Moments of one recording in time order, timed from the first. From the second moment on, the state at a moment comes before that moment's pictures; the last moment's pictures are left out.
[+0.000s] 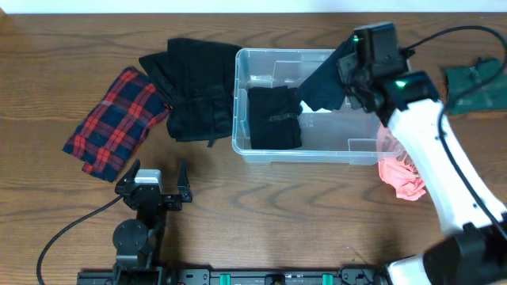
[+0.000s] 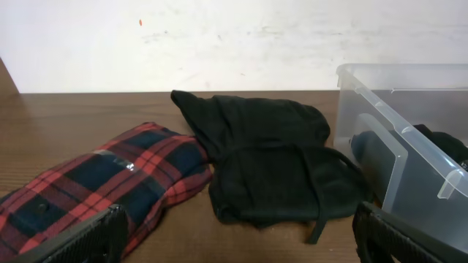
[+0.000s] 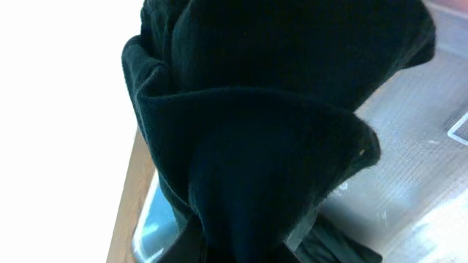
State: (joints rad) left arm -0.05 0.01 0.03 -0.13 0.00 -0.02; right arm 0.28 1.64 1.47 -0.74 0.14 1.47
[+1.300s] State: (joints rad) left arm -0.05 0.01 0.03 -0.13 0.00 -0.02; right arm 0.28 1.95 1.47 -0.60 0.31 1.82
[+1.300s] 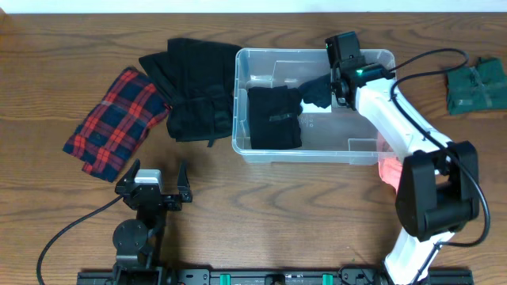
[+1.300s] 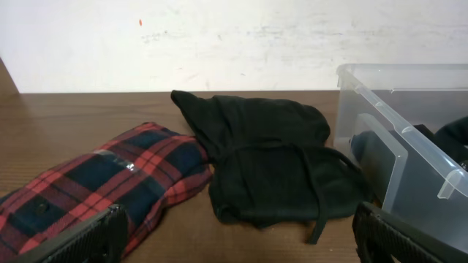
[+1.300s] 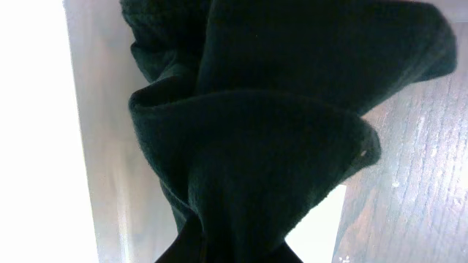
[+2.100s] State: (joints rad) left arm -0.05 0.01 0.03 -0.13 0.00 -0.02; right arm 0.28 1.93 1.47 -0.45 0.24 1.47
